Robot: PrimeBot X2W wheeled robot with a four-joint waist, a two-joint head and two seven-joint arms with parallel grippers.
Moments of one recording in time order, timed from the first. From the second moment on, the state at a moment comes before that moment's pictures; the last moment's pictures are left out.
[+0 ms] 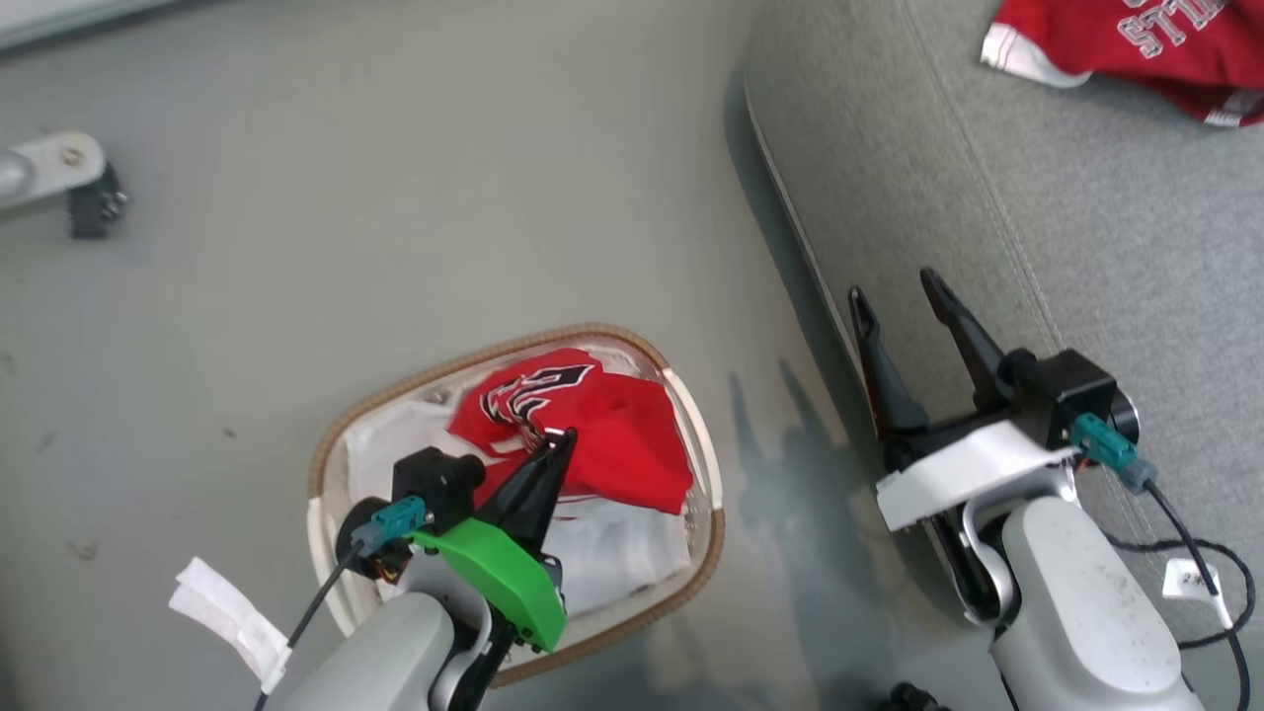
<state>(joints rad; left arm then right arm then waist) -0.45 0.21 -0.79 0.54 -0.73 -0.13 -0.26 -0.36 -0.05 0.15 0.27 0.22 0.13 -0.26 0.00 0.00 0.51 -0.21</state>
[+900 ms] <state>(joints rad) -0.33 0.18 -0.59 0.16 -0.52 -0.13 -0.26 -0.14 -0.05 0.24 0.36 0.17 0.13 -0.26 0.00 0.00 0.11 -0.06</state>
